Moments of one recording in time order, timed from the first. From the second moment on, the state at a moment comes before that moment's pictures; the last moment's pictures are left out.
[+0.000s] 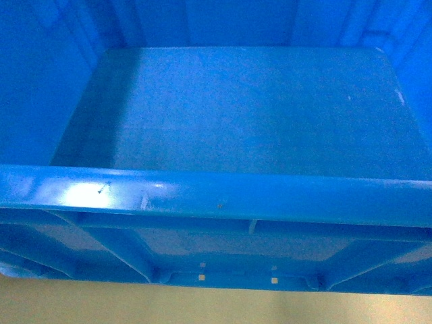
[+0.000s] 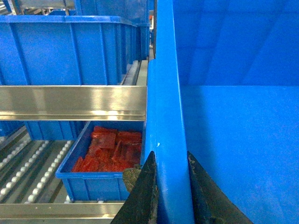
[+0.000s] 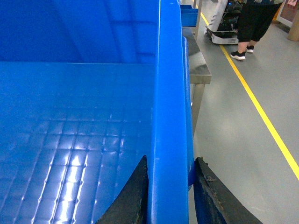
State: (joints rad) left arm -0.22 0.95 0.40 0.52 -0.24 0.00; right arm 0.20 0.90 0.44 0.32 0.21 0.05
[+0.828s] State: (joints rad) left arm -0.22 0.95 0.40 0.52 -0.24 0.00; right arm 0.20 0.90 0.44 0.32 0.20 0.05
